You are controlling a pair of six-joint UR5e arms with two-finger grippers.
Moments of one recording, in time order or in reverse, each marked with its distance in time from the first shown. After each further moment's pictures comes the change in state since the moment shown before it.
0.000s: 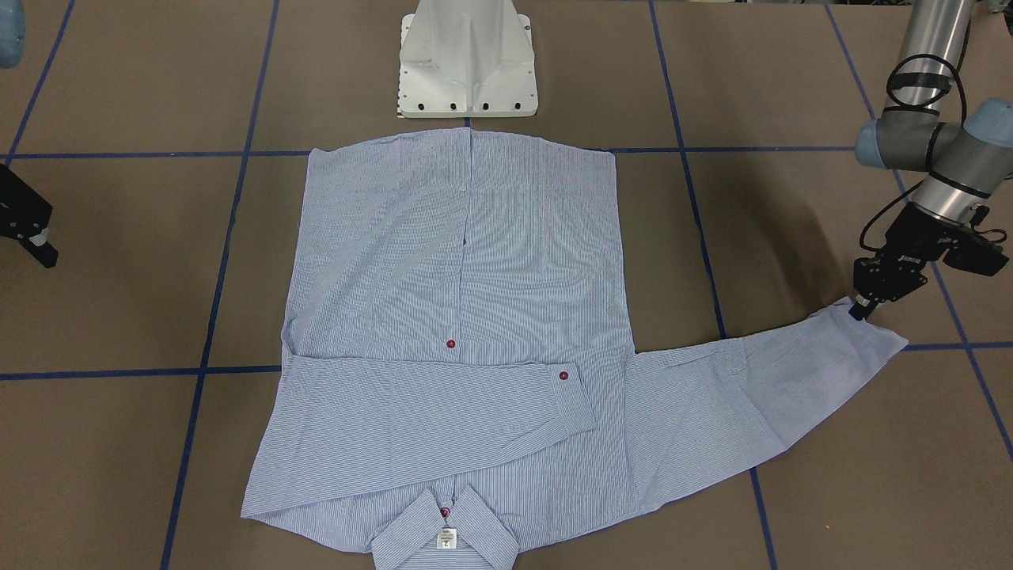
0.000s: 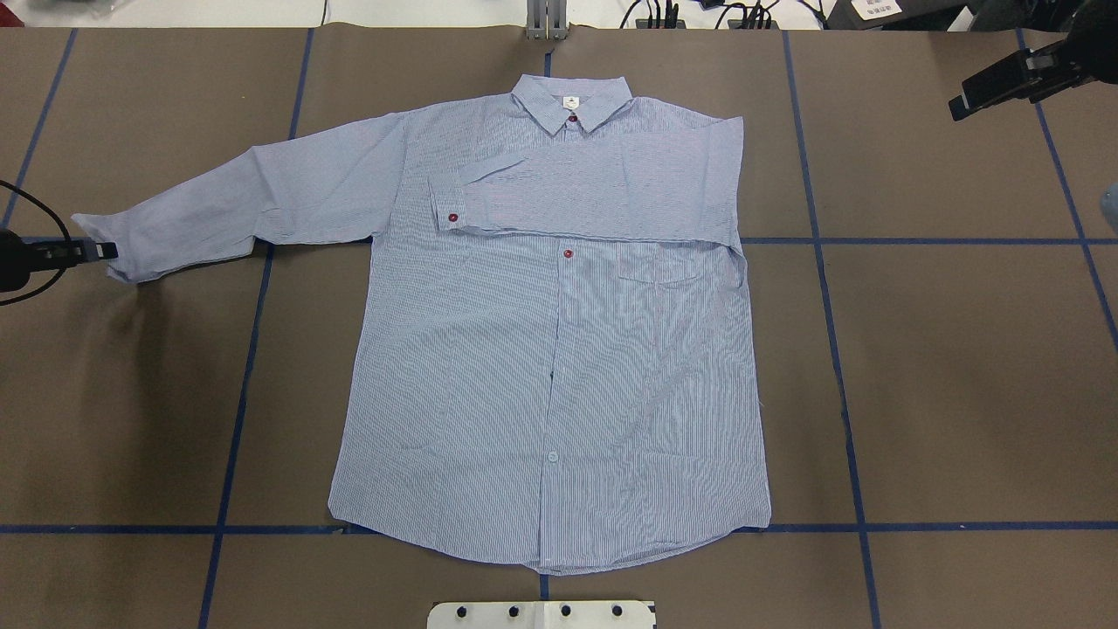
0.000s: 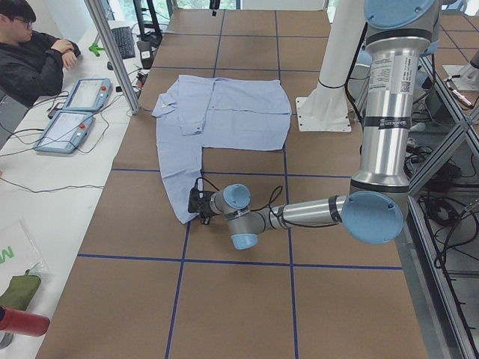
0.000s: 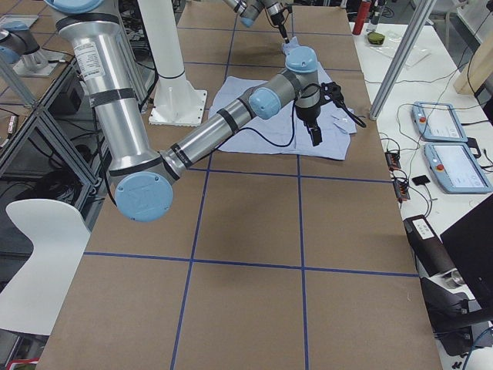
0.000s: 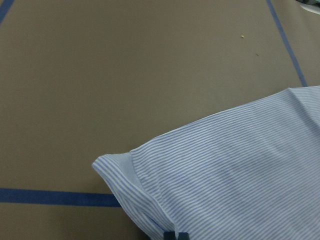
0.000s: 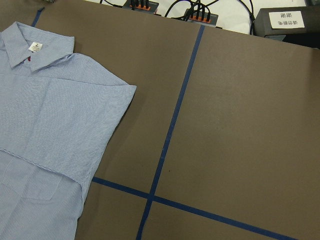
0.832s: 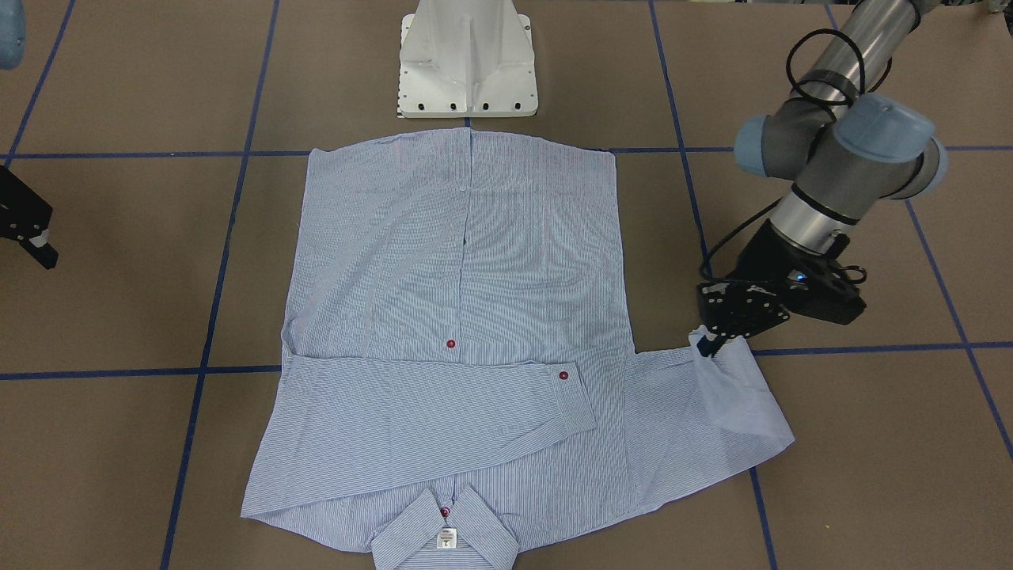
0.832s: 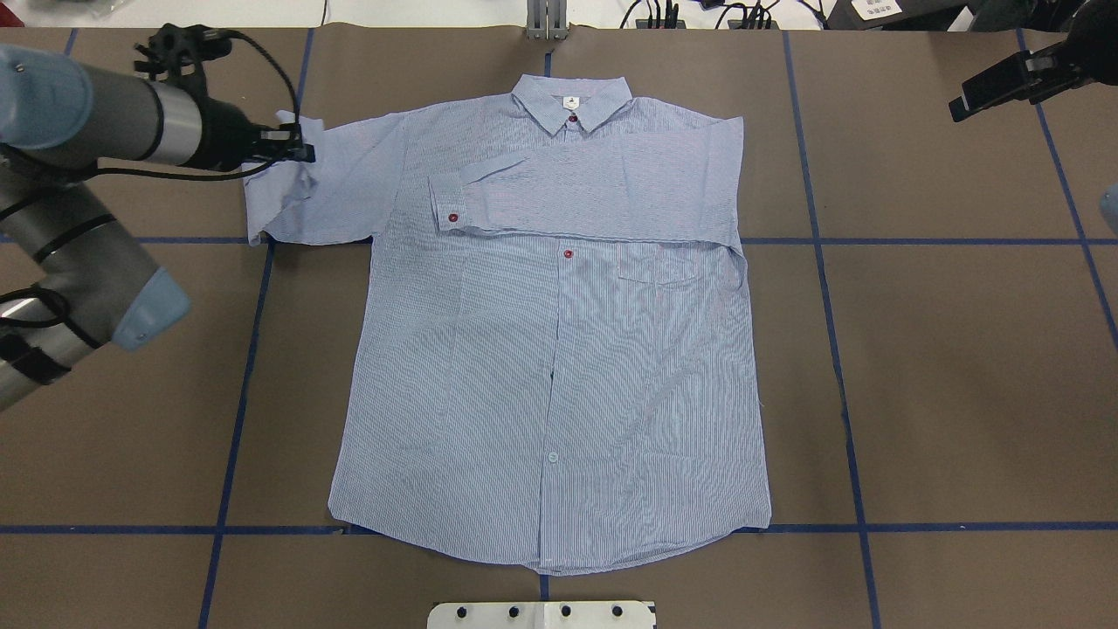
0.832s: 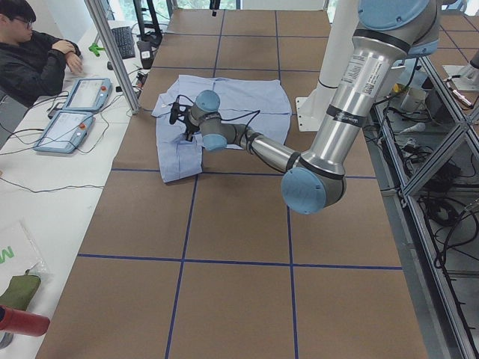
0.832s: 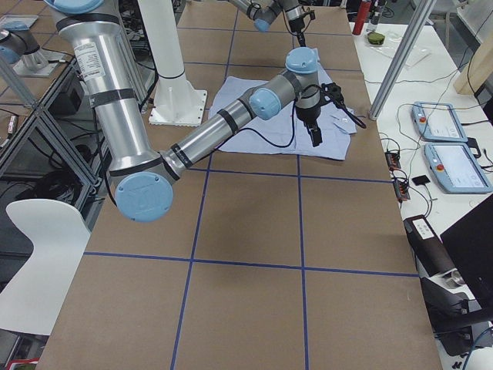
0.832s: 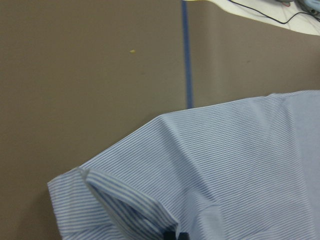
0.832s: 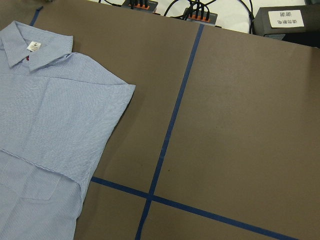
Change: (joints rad) left arm 0.079 -0.423 -0.229 0.626 -0.005 0.001; right arm -0.001 0.000 -0.003 0.000 -0.002 0.000
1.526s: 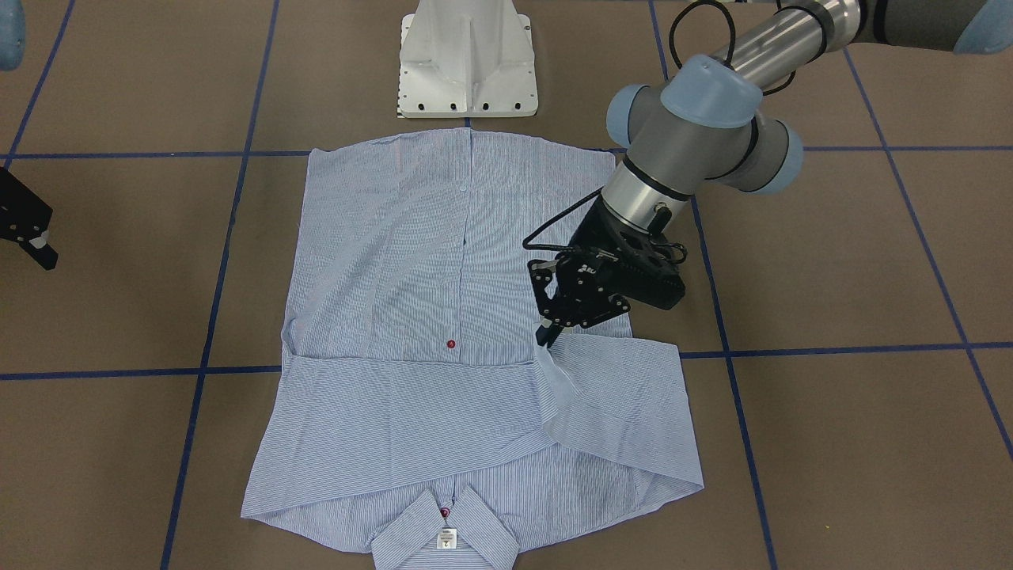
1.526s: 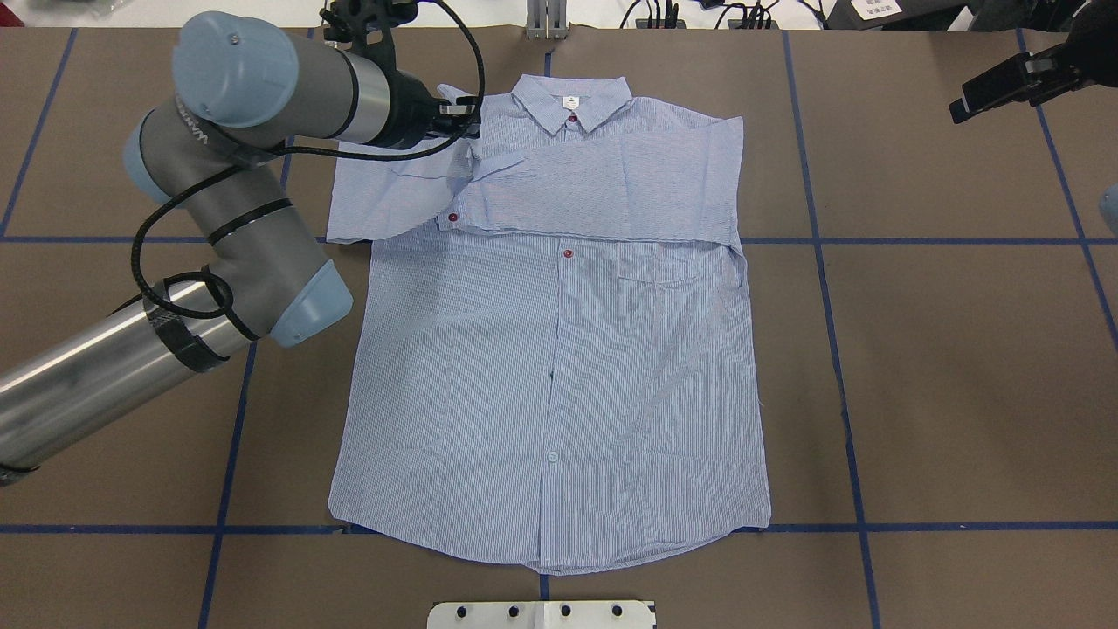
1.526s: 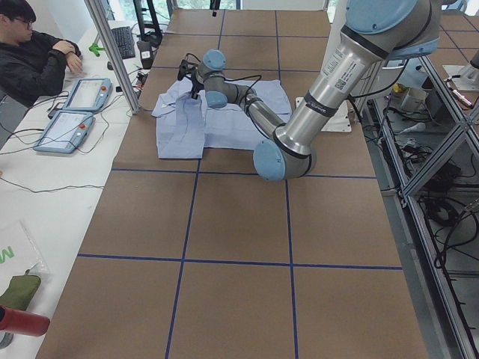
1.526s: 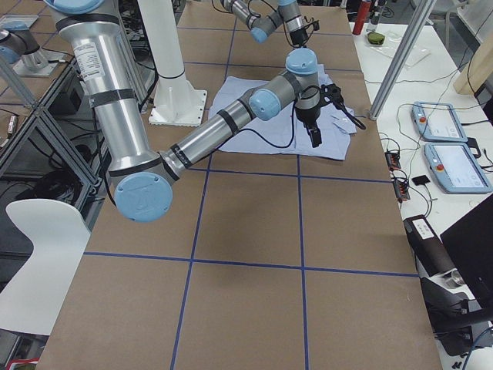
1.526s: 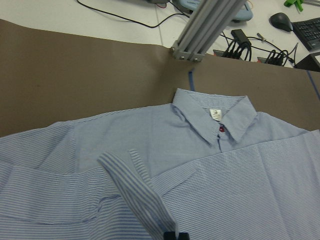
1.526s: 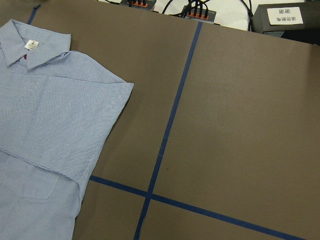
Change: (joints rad) left arm 0.131 -0.267 0.053 0.078 0.118 -0.077; right arm 0.000 -0.005 -0.001 0.000 0.001 0.002
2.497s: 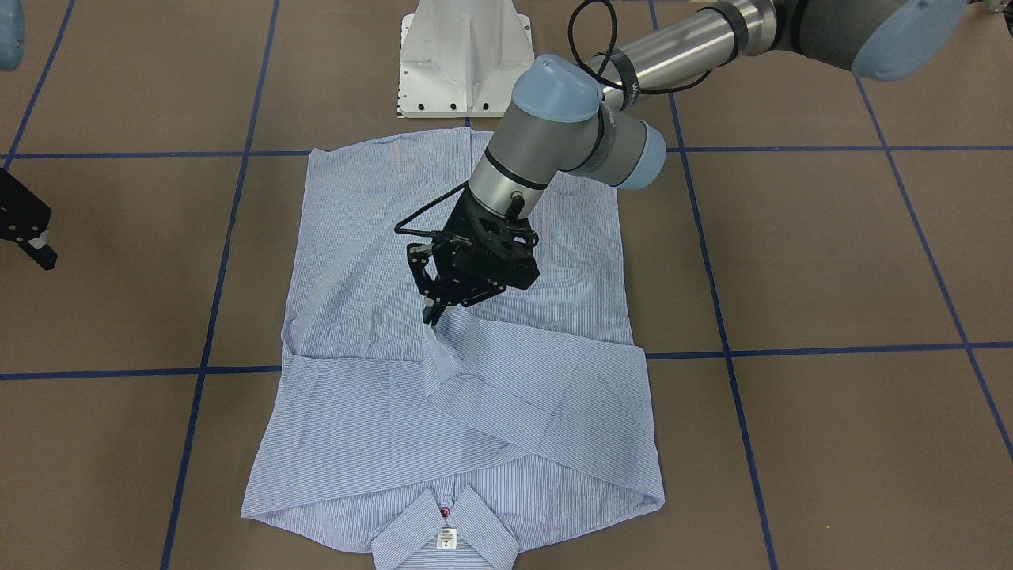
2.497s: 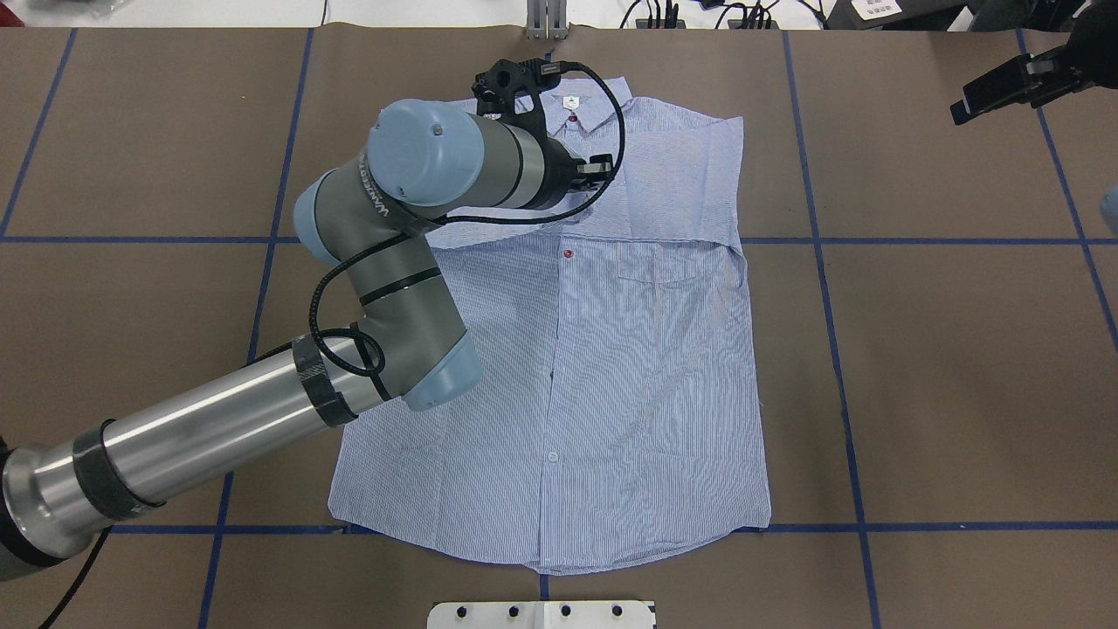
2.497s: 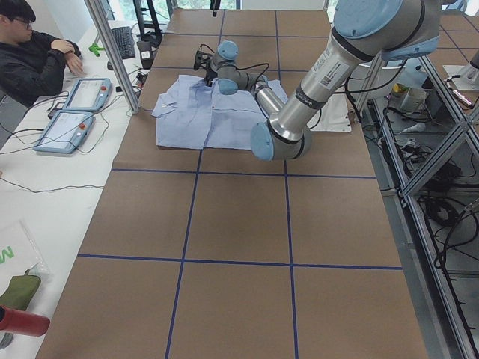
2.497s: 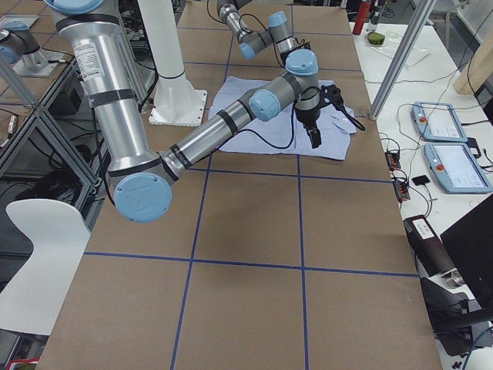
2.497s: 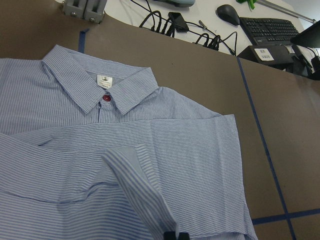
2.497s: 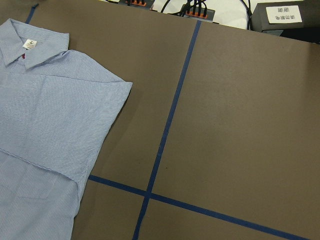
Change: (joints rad) left arm 0.164 -0.176 0.162 -0.001 0.135 -0.092; right arm 0.000 -0.002 -0.001 -0.001 -0.001 0.001
